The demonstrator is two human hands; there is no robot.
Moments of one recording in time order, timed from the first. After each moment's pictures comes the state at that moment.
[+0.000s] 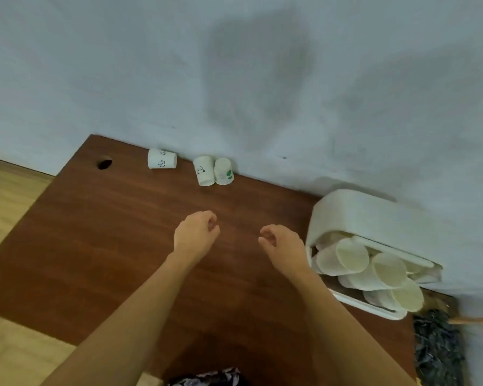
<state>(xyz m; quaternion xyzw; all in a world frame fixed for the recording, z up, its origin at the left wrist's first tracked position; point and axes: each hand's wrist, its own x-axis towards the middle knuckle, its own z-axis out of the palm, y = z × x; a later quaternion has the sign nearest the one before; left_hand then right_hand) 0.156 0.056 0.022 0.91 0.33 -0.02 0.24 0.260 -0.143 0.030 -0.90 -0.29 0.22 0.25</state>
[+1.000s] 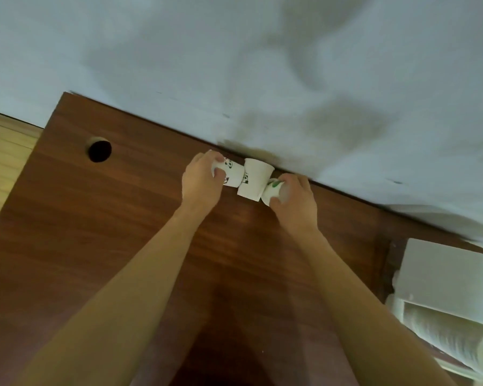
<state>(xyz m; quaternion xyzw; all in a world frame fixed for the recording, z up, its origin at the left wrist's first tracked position) 0.260 0.320 -0.089 0.82 0.39 0.04 0.41 0.347 0.133 -0.079 -0.94 -0.17 0.21 0.22</state>
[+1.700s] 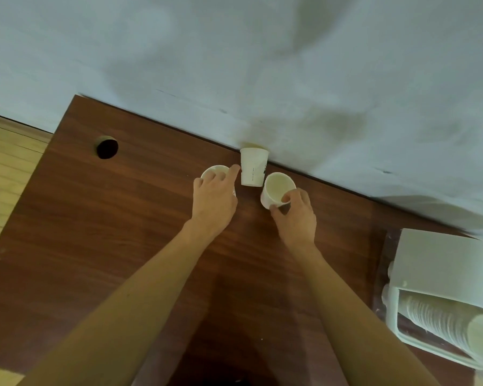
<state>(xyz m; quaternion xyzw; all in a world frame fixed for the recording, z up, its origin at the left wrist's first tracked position) 0.234 0.269 -0.062 0.94 0.25 -0.03 0.21 0.309 0.101 -0.073 -0.95 -0.13 0.17 0.22</state>
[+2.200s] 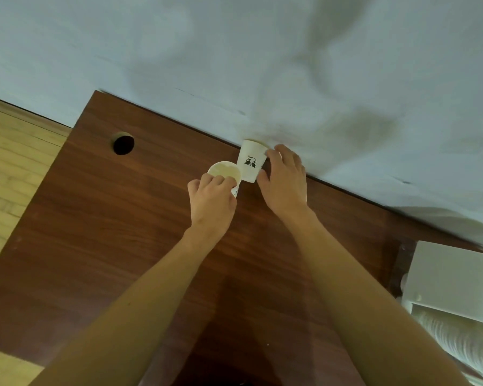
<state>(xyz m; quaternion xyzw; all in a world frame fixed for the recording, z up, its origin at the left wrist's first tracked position) 0.210 0.281 -0.068 0.93 0.31 0.03 0.18 0.340 0.188 -0.051 -0.93 -0.31 0.14 0.15</state>
